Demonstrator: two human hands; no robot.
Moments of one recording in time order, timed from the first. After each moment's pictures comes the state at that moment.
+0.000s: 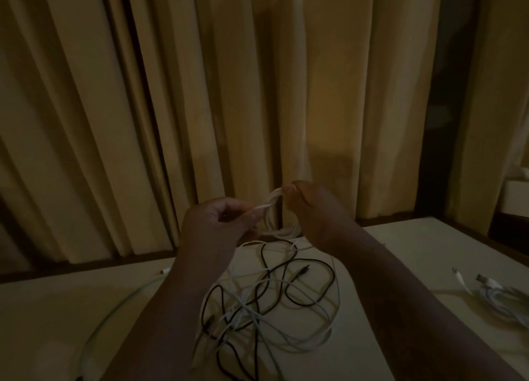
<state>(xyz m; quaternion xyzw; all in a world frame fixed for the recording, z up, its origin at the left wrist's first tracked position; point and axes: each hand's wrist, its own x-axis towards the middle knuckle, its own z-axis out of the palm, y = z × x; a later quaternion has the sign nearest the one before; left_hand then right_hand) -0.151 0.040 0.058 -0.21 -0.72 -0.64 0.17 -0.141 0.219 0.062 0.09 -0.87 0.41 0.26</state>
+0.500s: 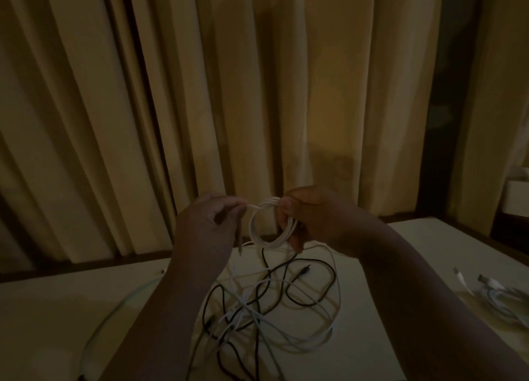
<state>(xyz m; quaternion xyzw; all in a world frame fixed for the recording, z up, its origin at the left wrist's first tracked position) -0.170 0.027 0.051 -0.25 -0.79 -0.44 0.34 -0.126 0.233 0.070 0.19 -0.80 0.56 0.05</state>
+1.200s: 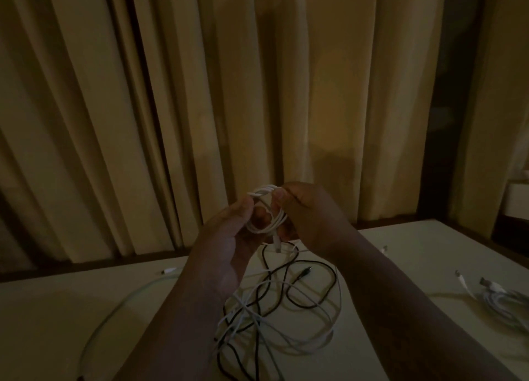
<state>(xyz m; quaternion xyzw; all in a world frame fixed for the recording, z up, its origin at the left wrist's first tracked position) -0.158 0.053 0.048 -0.16 -0.51 -0.84 -0.06 -0.133 0.205 0.066 0.12 -0.81 0.53 0.23</state>
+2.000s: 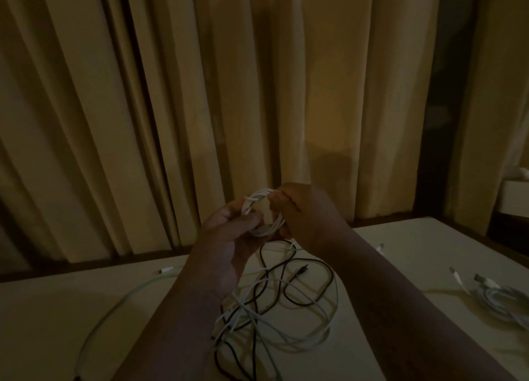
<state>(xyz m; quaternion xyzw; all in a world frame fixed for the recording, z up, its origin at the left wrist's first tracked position) -0.158 0.053 0.045 -0.19 -0.50 -0.84 -0.08 -0.138 0.209 0.062 0.12 -0.87 0.38 0.29</state>
